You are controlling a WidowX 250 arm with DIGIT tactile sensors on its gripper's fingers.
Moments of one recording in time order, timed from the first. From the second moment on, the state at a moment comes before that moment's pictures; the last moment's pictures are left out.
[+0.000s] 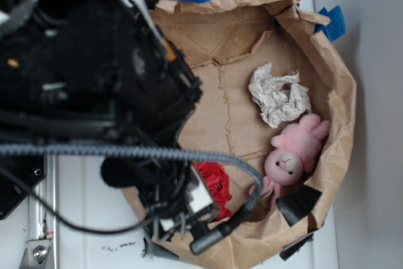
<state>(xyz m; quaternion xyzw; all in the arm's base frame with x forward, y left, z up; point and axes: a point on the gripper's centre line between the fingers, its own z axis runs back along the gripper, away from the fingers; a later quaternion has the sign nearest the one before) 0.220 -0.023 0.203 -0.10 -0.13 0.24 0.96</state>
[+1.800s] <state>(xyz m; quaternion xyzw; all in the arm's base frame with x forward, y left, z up) 0.262 0.001 0.102 -0.12 -0.16 0.31 0.93</state>
